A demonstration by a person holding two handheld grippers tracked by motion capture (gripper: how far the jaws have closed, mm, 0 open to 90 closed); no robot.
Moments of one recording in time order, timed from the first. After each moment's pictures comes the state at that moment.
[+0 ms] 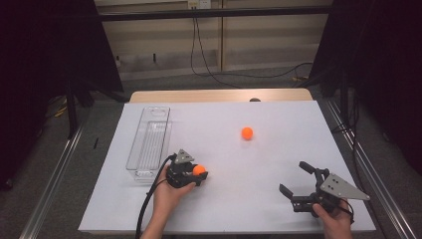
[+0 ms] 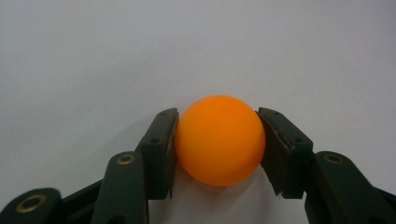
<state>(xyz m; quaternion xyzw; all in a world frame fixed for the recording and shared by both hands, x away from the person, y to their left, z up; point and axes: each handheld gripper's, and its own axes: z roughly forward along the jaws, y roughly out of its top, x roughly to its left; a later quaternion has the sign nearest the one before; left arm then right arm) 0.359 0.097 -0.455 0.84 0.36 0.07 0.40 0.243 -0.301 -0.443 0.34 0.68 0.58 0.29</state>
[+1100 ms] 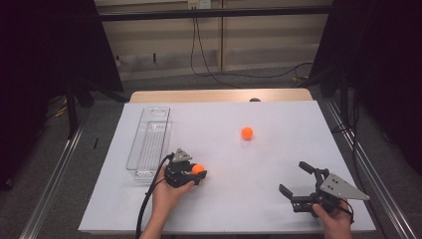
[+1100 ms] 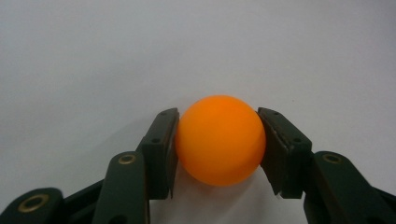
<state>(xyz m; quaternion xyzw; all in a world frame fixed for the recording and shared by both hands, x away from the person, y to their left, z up) 0.359 0.100 -0.451 0.83 0.38 0.07 0.40 0.243 -0.300 -0.443 0.34 0.68 0.58 0.29</state>
